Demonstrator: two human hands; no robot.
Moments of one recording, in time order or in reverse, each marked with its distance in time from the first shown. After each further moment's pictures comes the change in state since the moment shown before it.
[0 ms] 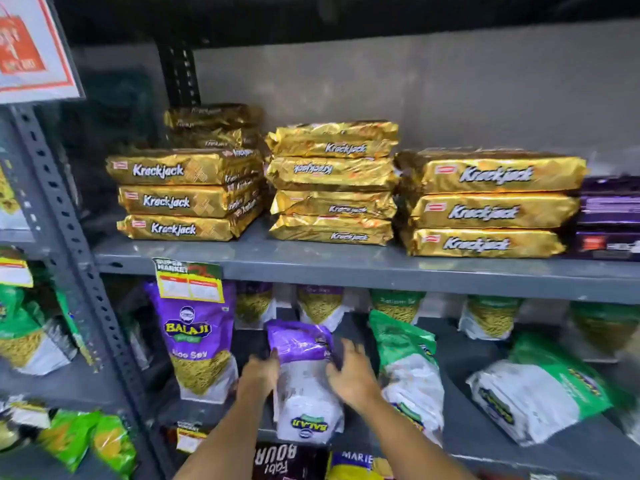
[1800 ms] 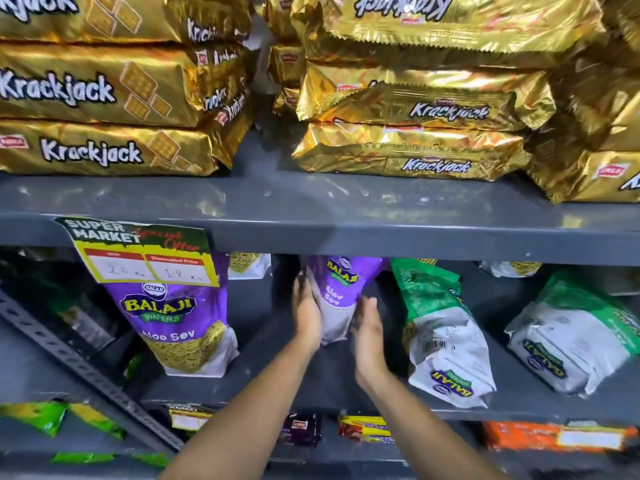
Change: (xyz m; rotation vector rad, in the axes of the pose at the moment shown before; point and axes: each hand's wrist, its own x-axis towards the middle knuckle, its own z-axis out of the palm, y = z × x) left_hand 0.092 0.014 0.107 -0.899 -0.239 0.069; right_hand 0.089 0.026 0.110 1.197 0.313 0.296
